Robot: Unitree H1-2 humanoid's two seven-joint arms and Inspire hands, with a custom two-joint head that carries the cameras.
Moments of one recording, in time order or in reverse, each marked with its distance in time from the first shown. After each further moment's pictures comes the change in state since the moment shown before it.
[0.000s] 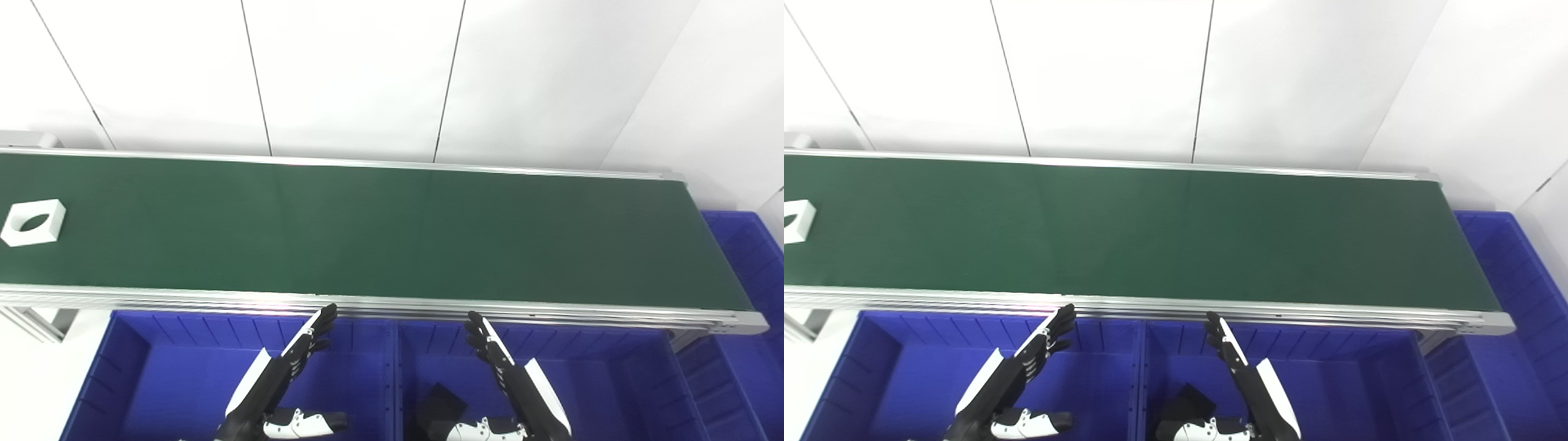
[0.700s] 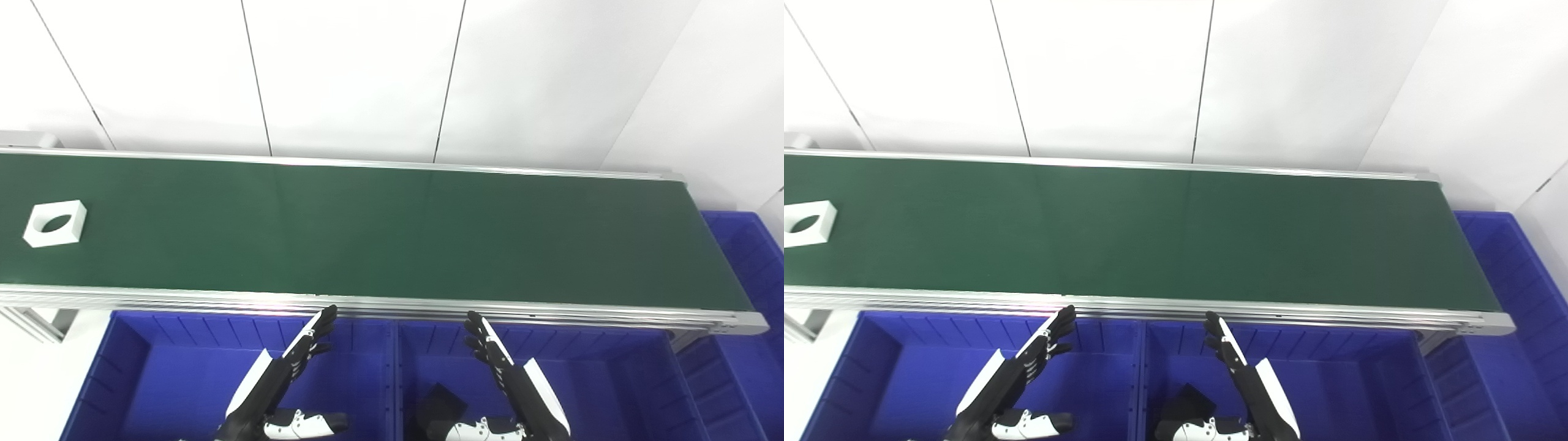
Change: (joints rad) left arm 0.000 0.002 -0.001 -0.003 0.030 0.009 0.000; right arm 0.000 0.002 0.000 0.000 -0.008 0.000 0.002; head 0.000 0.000
